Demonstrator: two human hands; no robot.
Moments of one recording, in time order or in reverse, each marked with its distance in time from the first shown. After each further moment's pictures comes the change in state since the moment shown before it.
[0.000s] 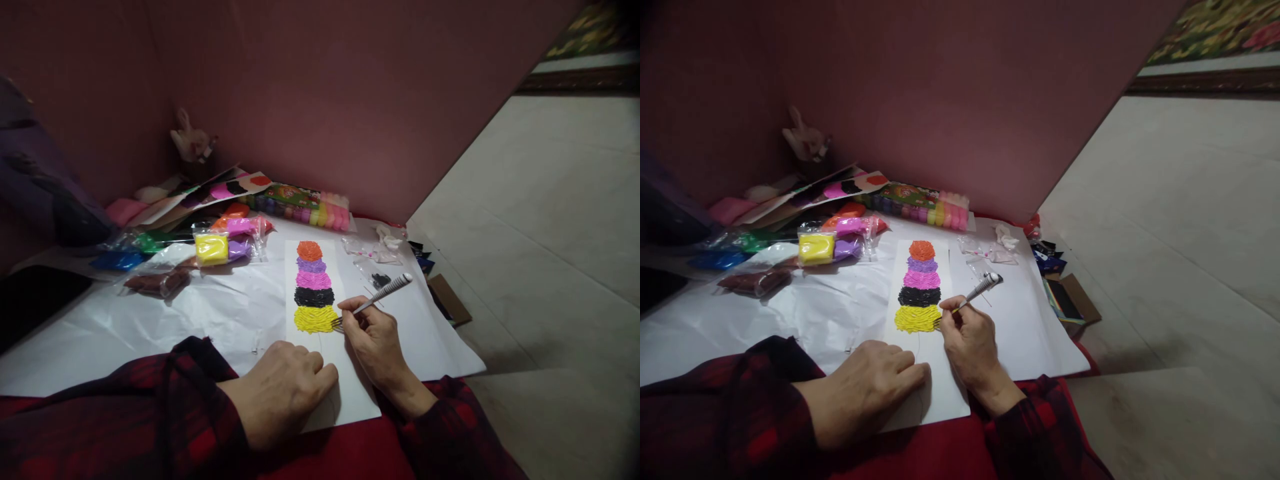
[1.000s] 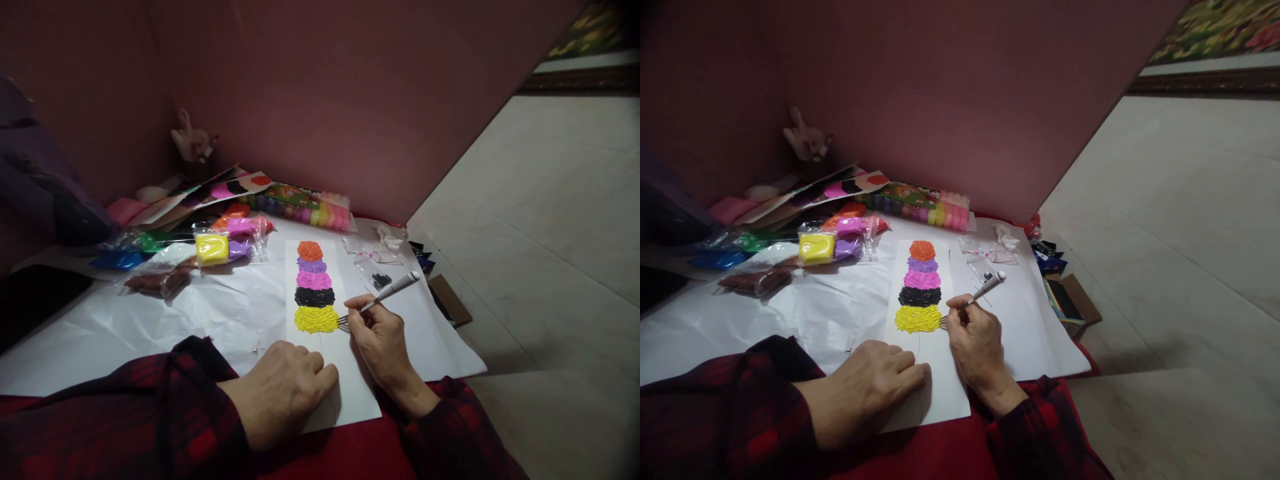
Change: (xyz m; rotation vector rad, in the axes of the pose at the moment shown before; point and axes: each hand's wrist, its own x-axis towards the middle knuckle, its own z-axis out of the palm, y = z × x) left_hand 0.000 0.000 -0.001 -0.007 -0.025 -0.001; right_hand 0.001 0.002 -0.003 -0.001 0.068 0.039
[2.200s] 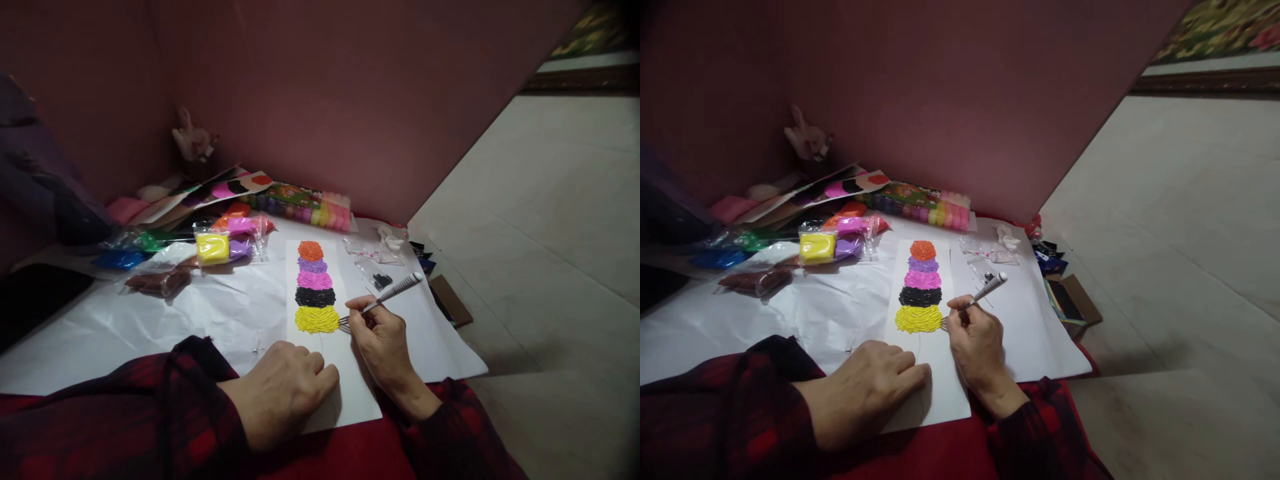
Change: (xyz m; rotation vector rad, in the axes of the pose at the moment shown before) left_hand 0.001 0.001 -0.002 0.008 -0.013 -0.005; right_hand 0.000 0.001 0.000 -0.042 0.008 -0.004
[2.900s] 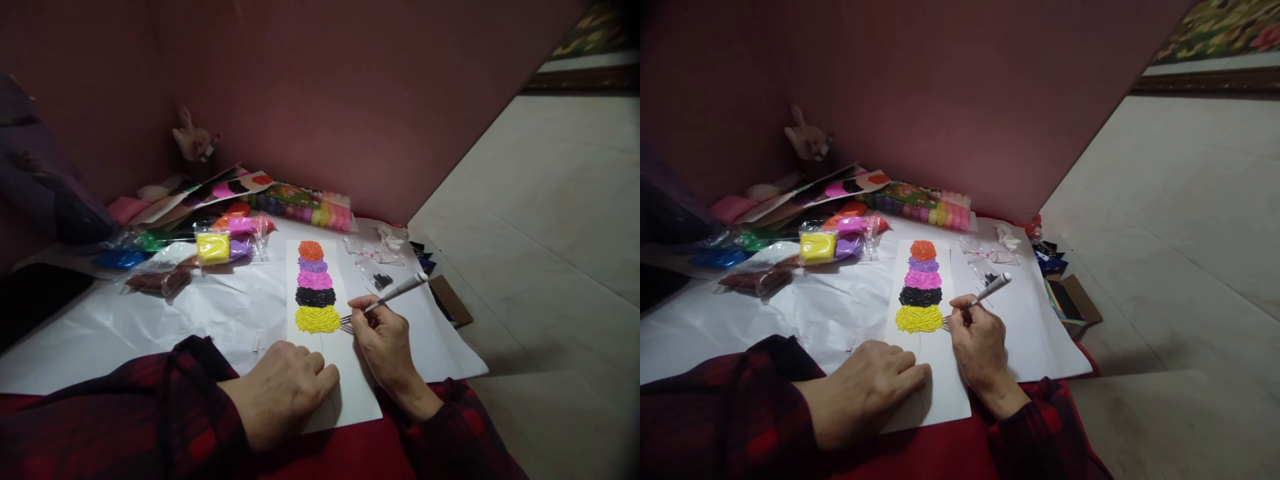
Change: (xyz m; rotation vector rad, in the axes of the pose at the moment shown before) left_hand -0.001 0.000 0.001 -0.009 0.014 0.006; right_hand 0.000 -0.002 -0.002 -0.006 0.025 -0.001
